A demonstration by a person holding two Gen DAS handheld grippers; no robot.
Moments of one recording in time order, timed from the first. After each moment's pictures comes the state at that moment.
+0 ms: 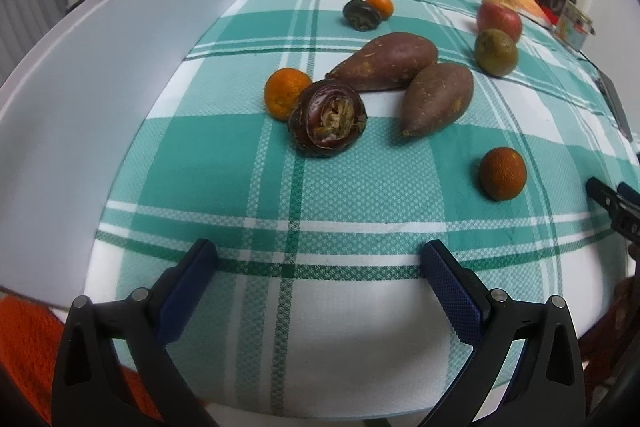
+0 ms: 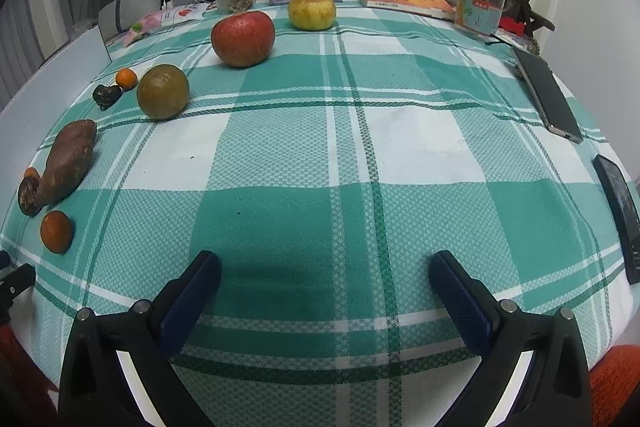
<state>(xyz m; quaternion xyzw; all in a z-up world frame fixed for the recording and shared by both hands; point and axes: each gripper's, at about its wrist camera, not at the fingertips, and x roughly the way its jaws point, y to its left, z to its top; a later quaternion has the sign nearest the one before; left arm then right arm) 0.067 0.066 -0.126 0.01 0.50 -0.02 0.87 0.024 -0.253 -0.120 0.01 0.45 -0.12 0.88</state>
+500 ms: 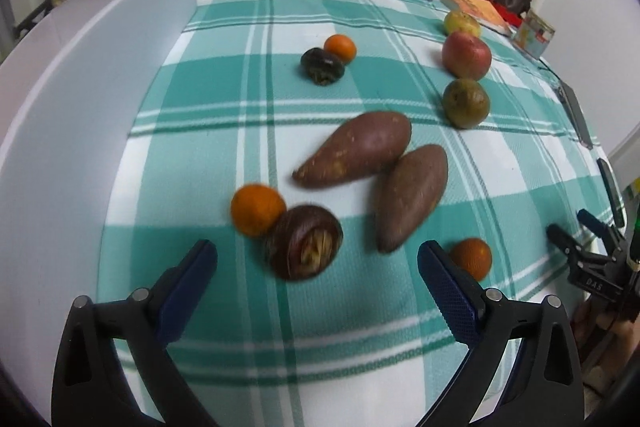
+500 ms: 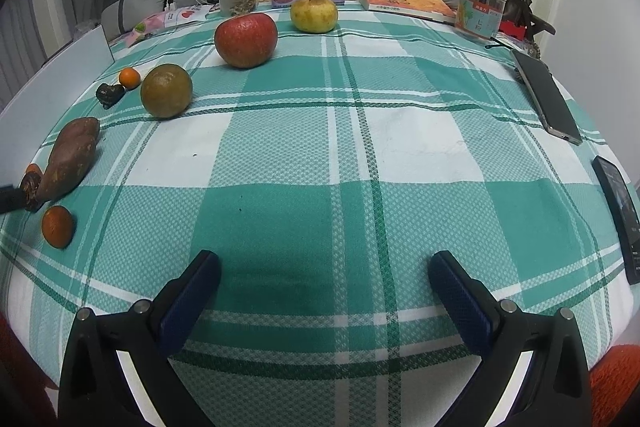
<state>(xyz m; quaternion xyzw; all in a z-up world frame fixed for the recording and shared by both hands) 0.139 0.070 -0.096 0.00 0.50 -0.12 0.86 0.021 -0.253 -0.119 0.01 0.45 -0.11 0.89</state>
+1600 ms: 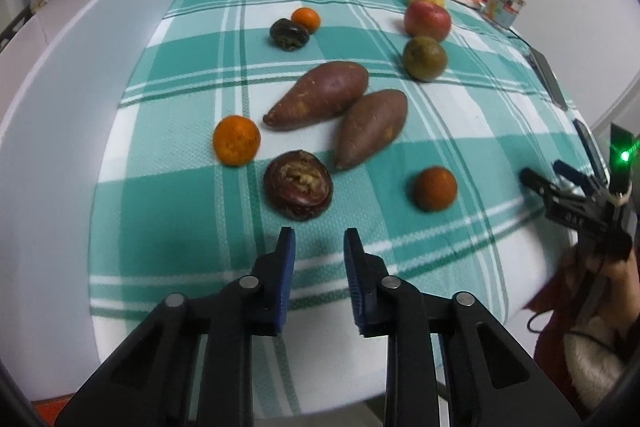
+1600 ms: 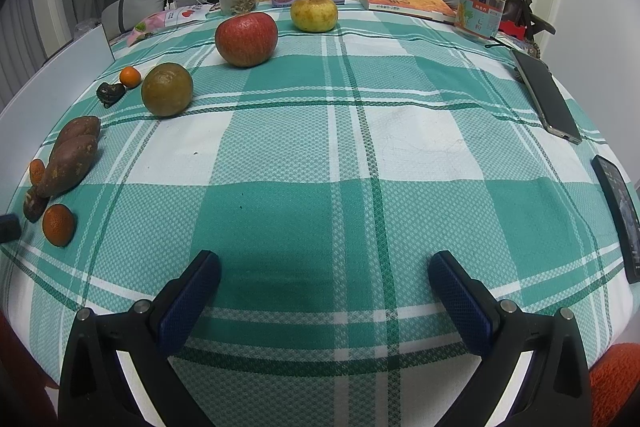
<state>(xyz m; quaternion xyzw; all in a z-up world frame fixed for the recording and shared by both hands) 0.096 0.071 -0.095 0.01 0.51 -0.17 0.84 0.018 -0.254 -0.120 0.01 0.45 -0.11 0.89</state>
